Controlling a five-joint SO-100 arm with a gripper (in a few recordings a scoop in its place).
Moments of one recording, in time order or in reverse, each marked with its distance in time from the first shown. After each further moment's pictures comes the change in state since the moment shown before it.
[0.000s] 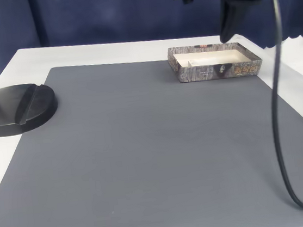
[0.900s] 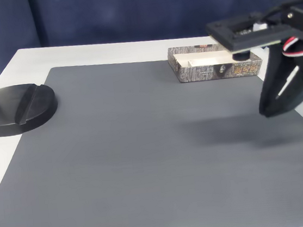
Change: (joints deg) arm -44.9 45.3 48.3 -16.3 -38.5
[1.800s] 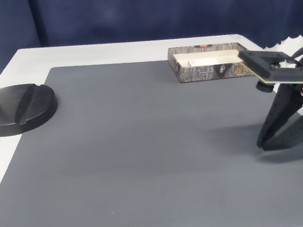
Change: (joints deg) arm -1.8 38.2 31.9 -7.8 -1.3
